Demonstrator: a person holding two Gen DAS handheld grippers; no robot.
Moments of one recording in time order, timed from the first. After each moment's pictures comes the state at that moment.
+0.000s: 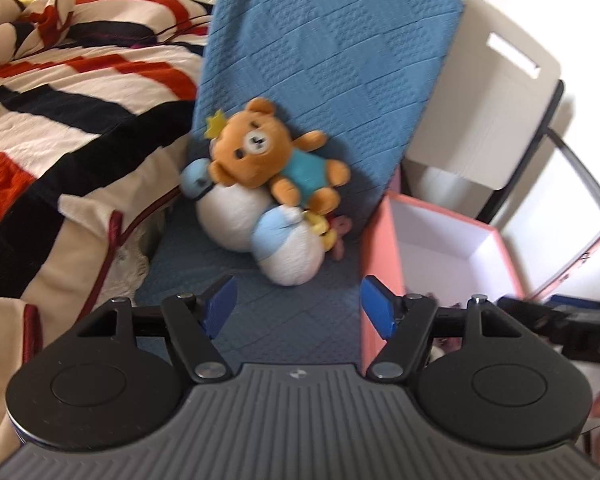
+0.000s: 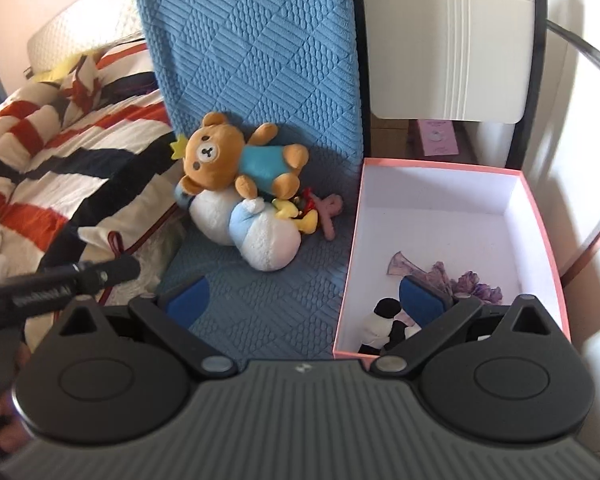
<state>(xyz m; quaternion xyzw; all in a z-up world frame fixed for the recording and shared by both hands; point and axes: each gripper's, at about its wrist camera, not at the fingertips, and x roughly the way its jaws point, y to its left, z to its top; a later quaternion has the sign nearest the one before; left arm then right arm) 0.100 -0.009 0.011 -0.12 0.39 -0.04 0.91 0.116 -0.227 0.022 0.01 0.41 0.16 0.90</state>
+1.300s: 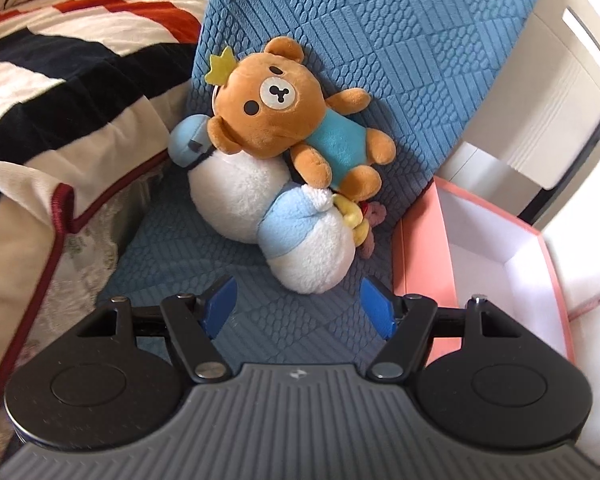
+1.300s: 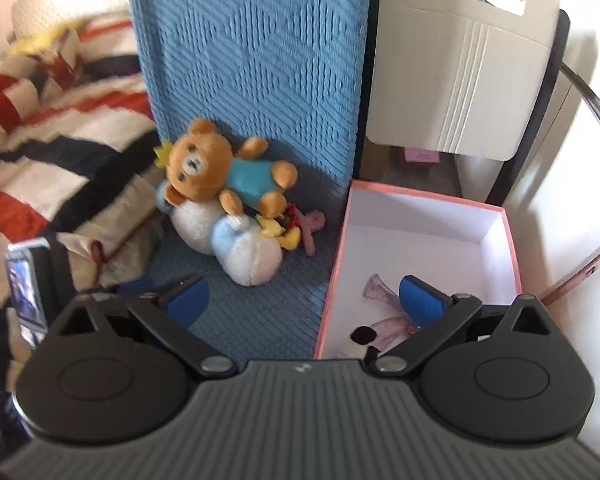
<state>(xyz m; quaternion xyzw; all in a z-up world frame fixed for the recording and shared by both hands) 0.206 -0.009 -0.080 -0.15 0.44 -0.03 0.89 0.167 -0.188 0.061 -0.06 0.45 0.14 0.88</state>
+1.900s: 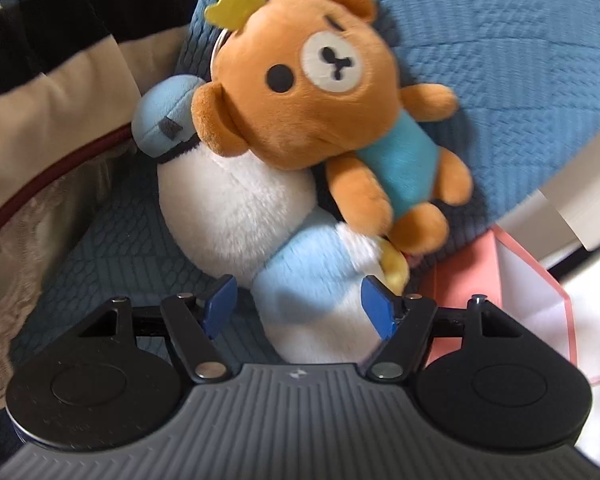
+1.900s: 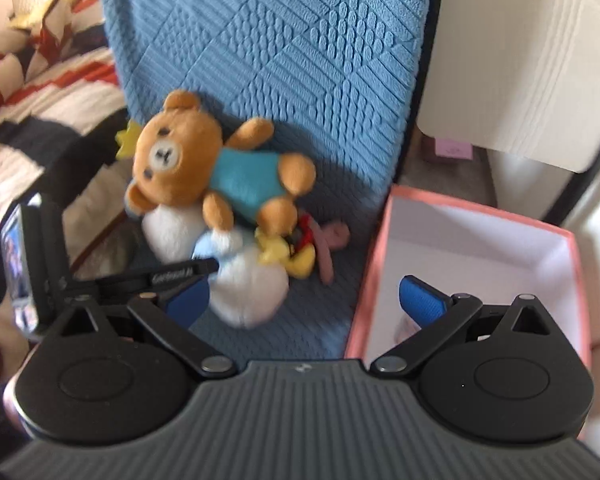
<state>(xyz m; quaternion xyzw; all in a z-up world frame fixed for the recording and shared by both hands) 0.320 0.009 -0.162 -0.23 0.47 -0.01 0.85 0.277 -0.160 -0.037 -0.06 0.45 0.18 0.87</state>
